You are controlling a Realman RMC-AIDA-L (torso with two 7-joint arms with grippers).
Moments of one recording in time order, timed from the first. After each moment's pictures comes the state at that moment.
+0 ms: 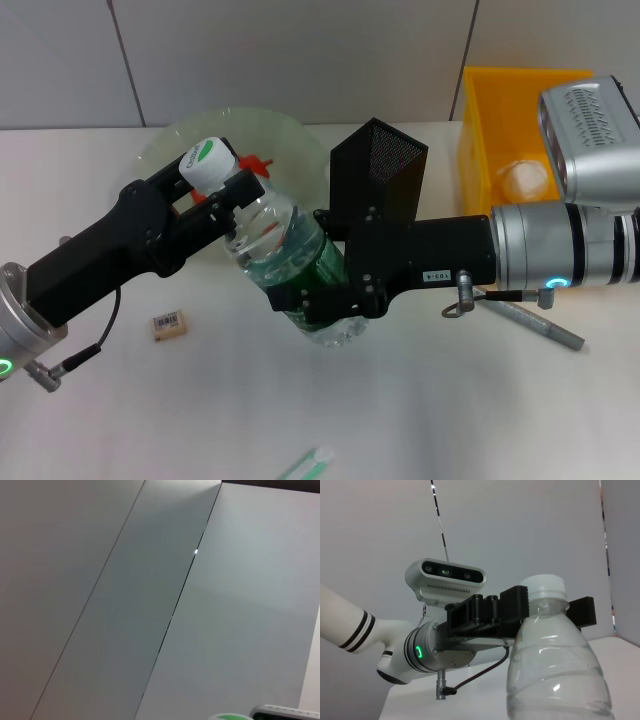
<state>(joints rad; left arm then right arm) -0.52 -2.07 0.48 0.25 1.65 1.83 -1.14 0.71 2.08 -1.16 -0.57 -1.61 -1.47 1.34</state>
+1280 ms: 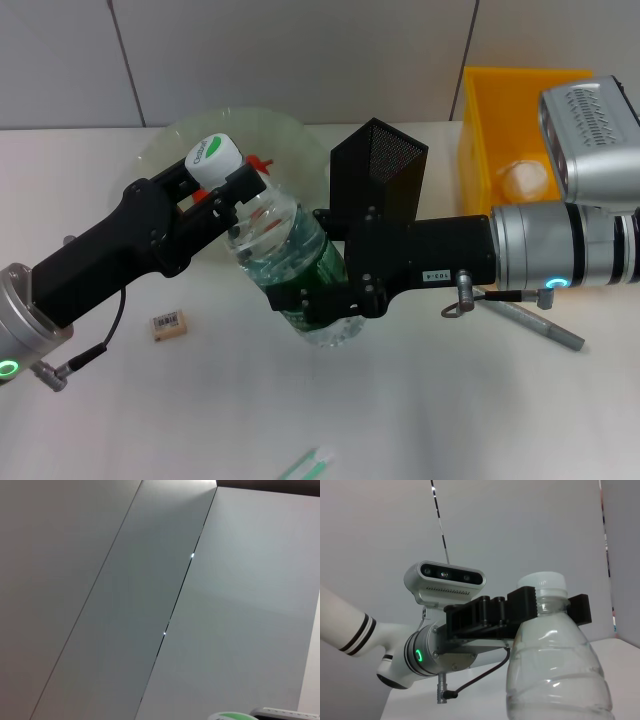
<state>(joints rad) -0.53 -2.07 0.47 0.22 1.65 1.83 -1.11 0.71 2.08 -1.16 -0.57 -1.60 -1.47 1.33</state>
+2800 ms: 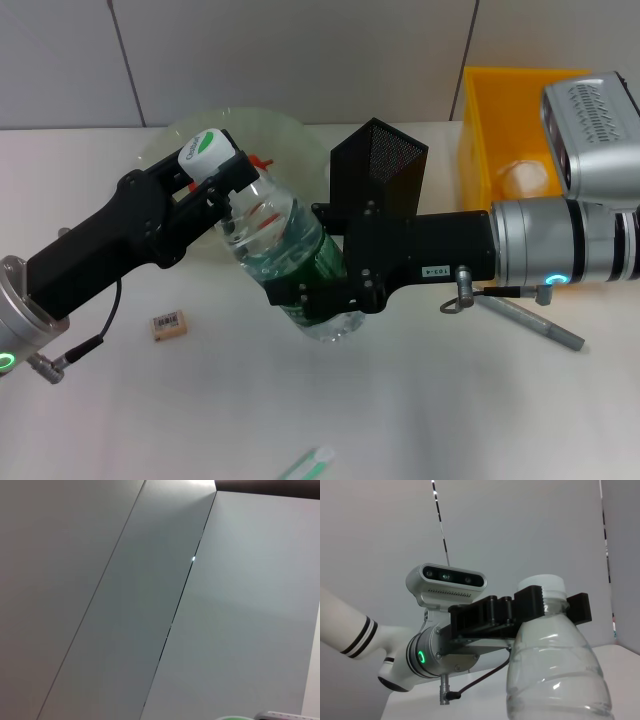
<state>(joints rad) -0.53 -2.07 0.48 0.23 1.63 1.83 -1.11 0.72 2.08 -1.15 -0.57 -1.59 -1.47 1.32</state>
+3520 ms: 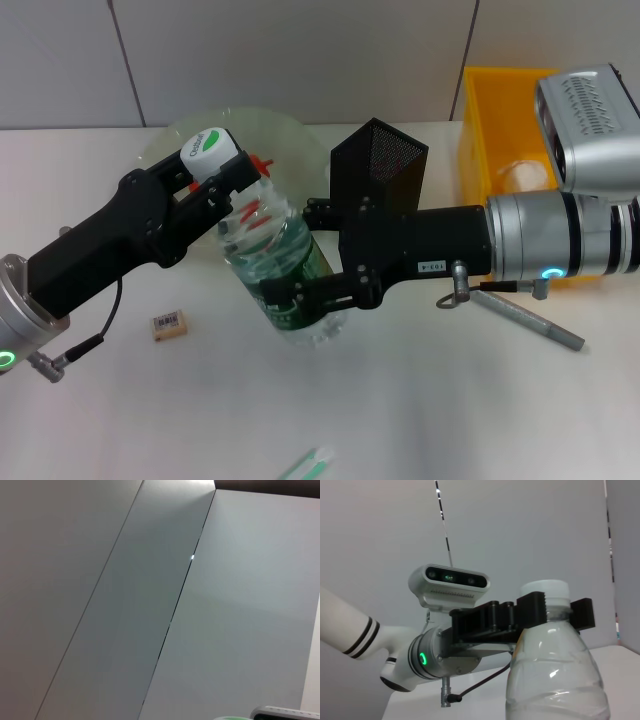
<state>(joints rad) -0.54 -2.07 0.48 0.23 1.63 1.83 -1.11 0.73 2.08 -1.16 -0.57 -1.59 -1.47 1.34</state>
